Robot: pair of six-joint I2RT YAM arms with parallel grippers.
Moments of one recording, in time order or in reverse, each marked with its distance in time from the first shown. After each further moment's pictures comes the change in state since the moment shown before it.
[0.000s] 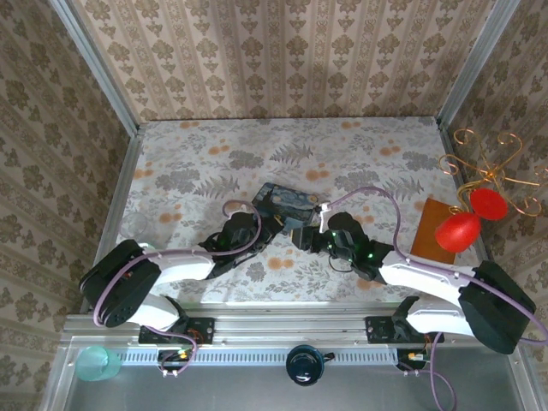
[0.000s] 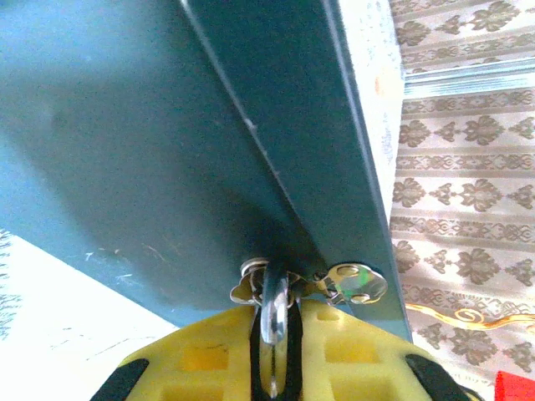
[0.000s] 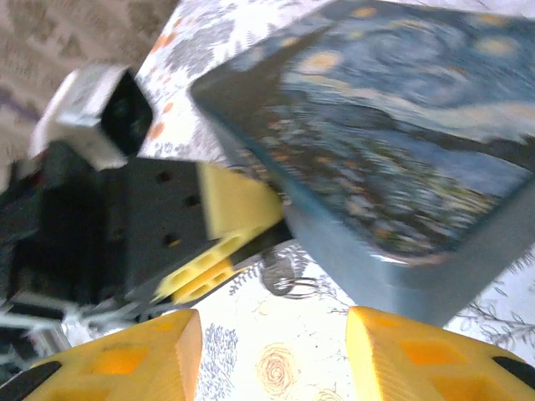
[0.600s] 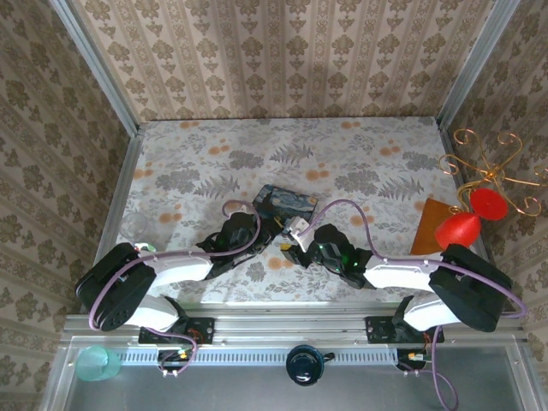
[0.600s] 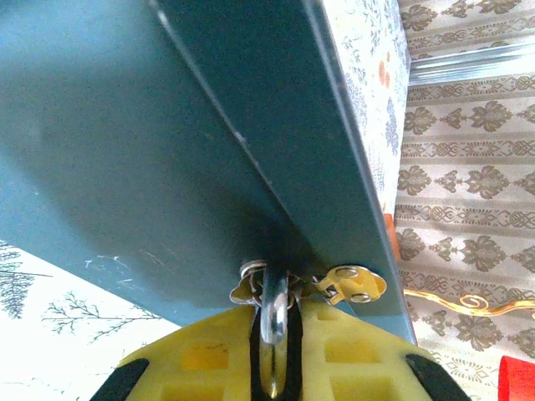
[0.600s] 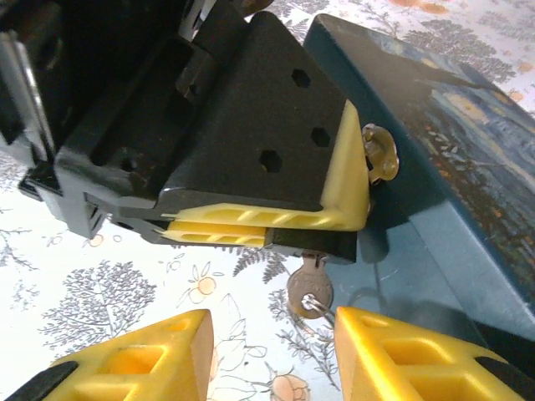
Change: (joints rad) left arm -0.001 -0.025 0.000 -0.034 0.024 0.011; right arm 0.084 0.190 -0.042 0.246 0.058 -0.613
